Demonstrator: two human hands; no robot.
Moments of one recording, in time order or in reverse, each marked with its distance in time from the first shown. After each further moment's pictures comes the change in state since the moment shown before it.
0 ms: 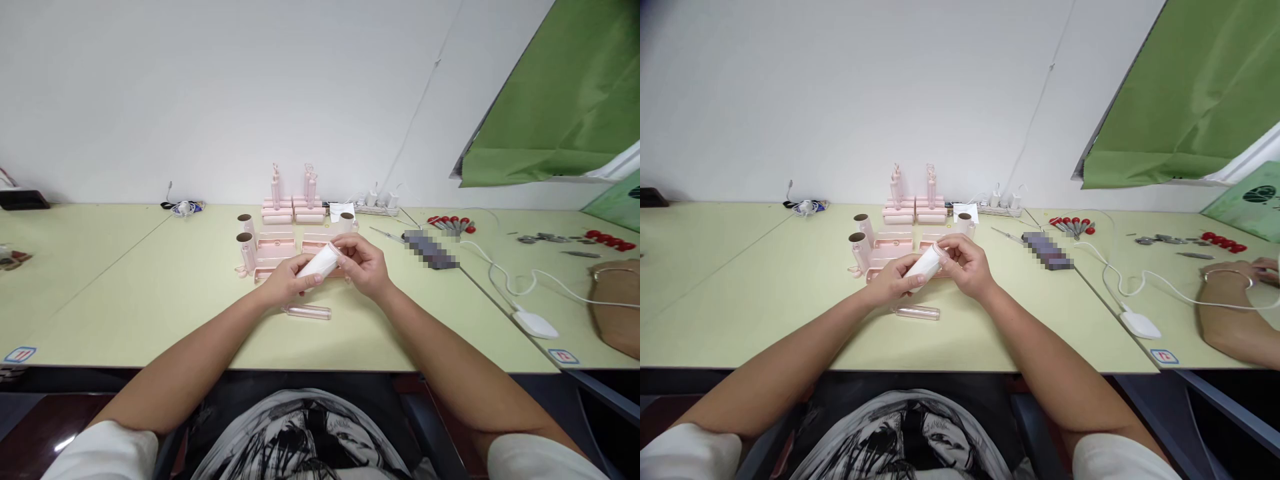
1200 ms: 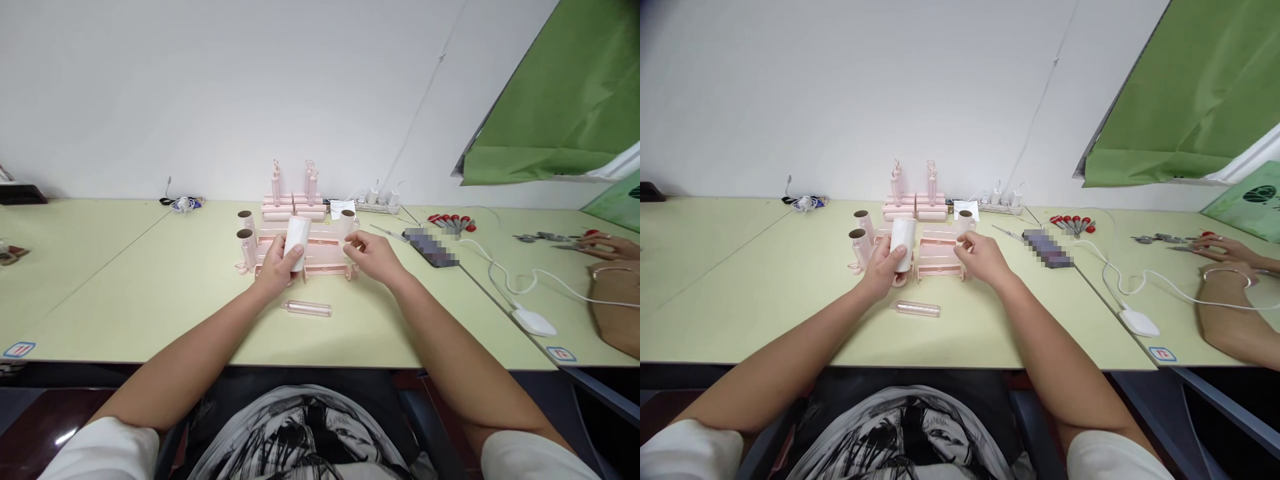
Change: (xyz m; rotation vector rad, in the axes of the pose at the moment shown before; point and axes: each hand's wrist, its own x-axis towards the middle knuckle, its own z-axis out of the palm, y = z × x) left_hand 0.004 -0.003 -0.001 -0.215 0.323 0.036; right_hand 0.013 0.007 -0.031 -0.598 -0.085 0.420
